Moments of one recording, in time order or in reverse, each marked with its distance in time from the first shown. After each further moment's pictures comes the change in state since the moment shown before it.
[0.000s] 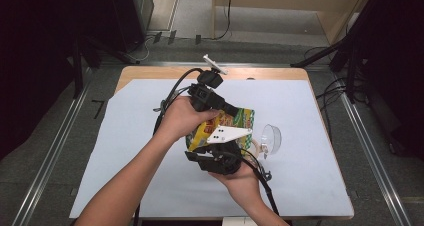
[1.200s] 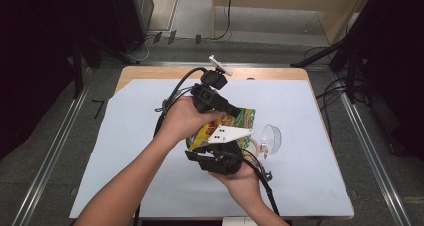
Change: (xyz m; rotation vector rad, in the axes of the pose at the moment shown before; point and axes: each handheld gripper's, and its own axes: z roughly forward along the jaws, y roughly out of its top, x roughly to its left) left arm -0.015 0.002 -0.001 0.011 0.056 0.042; right arm 0.001 0.001 -0.002 -0.017 0.003 0.000
